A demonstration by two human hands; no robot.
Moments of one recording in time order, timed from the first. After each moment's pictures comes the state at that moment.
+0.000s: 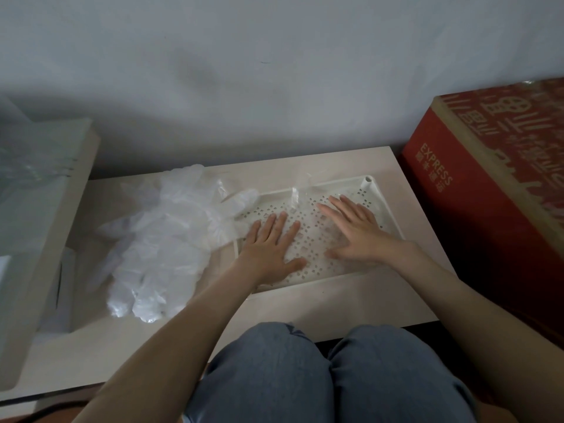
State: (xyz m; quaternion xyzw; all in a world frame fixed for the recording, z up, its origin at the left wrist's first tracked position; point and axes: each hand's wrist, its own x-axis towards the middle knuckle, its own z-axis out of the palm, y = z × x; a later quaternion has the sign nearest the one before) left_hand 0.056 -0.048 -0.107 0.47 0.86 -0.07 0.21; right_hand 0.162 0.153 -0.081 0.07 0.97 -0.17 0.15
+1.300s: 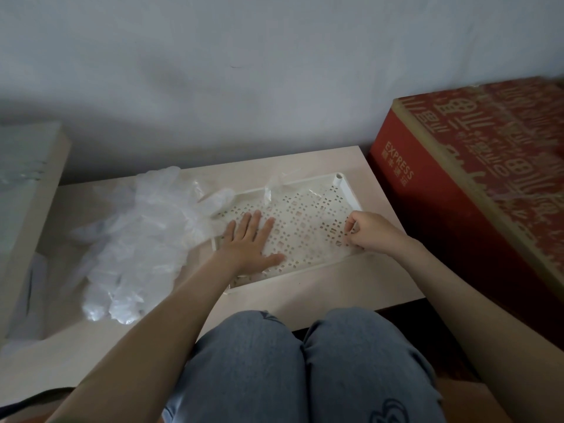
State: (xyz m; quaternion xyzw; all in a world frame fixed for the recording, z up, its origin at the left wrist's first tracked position) left_hand 0.056 -0.045 -0.097 0.44 0.85 -0.07 0.27; right_hand 0.206 0.177 -0.054 0.34 0.88 -0.31 0.13
